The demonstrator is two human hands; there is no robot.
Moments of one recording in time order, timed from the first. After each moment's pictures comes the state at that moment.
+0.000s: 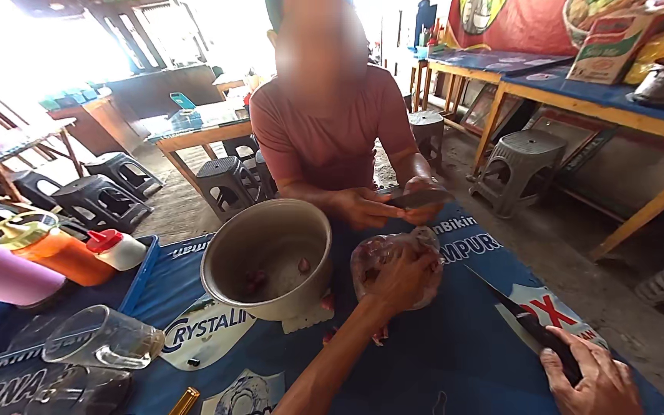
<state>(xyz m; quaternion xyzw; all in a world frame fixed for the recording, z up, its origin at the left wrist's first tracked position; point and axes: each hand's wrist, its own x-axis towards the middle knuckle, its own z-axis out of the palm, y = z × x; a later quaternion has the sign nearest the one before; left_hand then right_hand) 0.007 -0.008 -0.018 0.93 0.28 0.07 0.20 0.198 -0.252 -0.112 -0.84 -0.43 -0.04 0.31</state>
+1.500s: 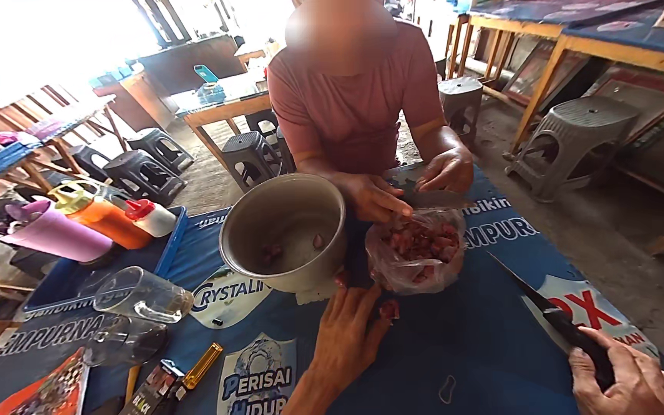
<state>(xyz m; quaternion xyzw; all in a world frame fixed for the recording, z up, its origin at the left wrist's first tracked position) -0.126 -0.091 -0.068 0.87 0.38 0.31 0.01 0.191 -0.252 -0.104 -0.84 -0.44 -0.02 0.31</state>
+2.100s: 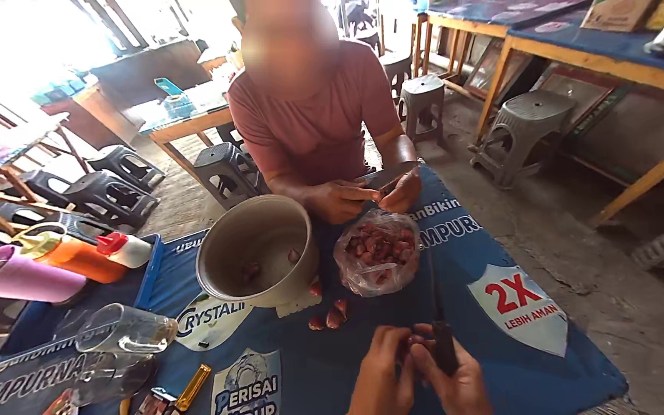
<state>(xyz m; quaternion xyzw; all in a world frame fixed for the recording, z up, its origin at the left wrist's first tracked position) -0.055 -0.172 -0.039 0.80 0.36 0.32 0.35 0.069 -0.235 -0.054 -0.60 -0.34 0.37 0.62</state>
